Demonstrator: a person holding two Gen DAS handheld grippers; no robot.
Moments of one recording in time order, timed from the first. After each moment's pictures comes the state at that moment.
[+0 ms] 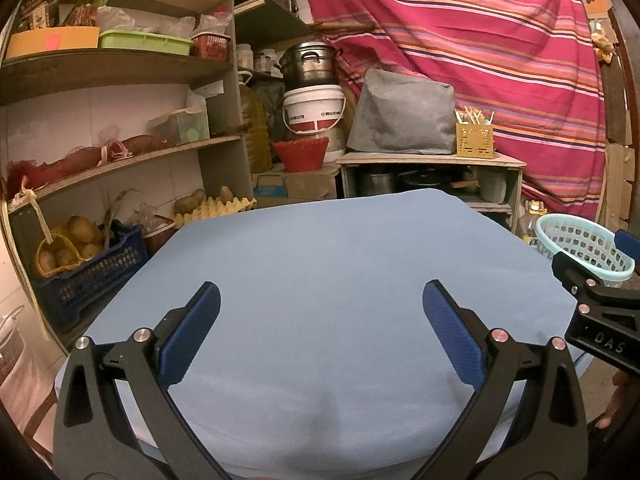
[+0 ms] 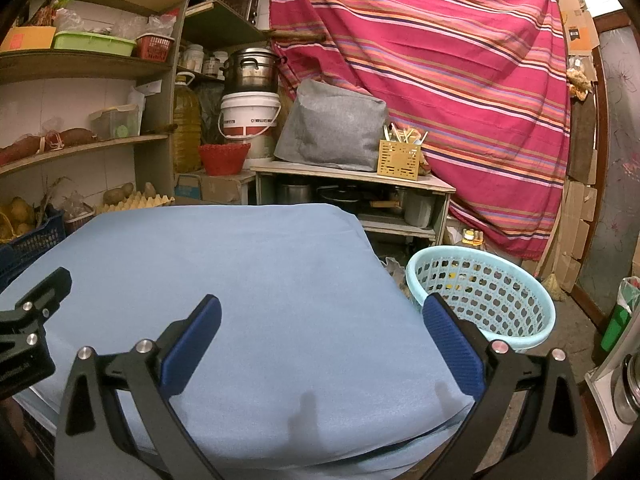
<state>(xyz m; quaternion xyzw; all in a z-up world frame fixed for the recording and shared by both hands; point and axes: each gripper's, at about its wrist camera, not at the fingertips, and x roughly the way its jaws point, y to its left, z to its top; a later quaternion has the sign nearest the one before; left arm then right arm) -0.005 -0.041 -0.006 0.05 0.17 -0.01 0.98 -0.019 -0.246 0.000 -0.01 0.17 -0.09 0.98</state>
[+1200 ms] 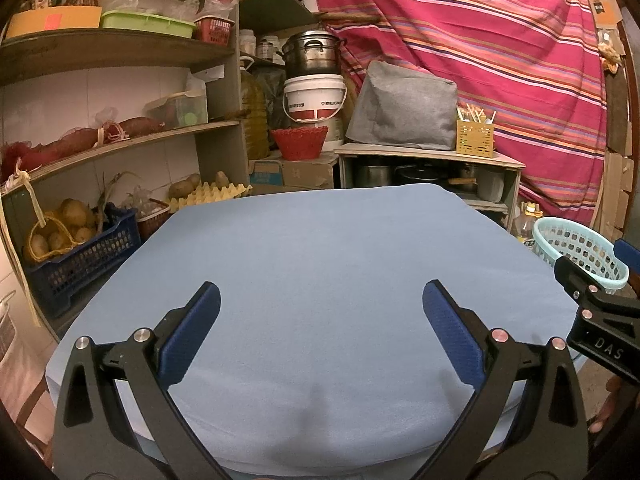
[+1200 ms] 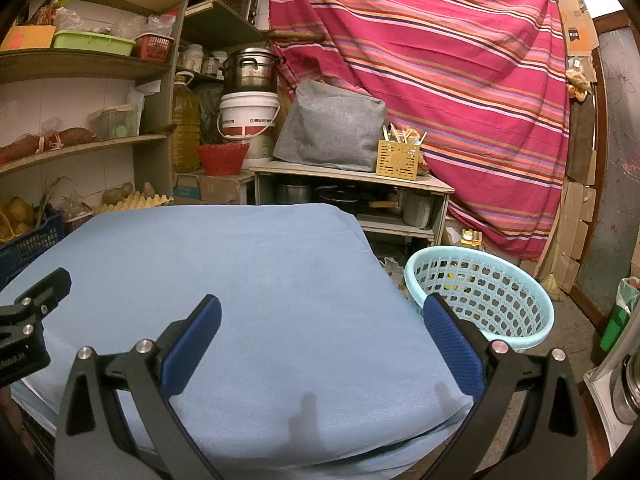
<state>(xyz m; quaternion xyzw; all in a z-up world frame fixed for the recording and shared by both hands) 0.002 -0.029 -0.005 0.03 0.20 -0.02 0.98 -0.019 -0.248 0.000 -0.01 0.17 -0.09 0.98</state>
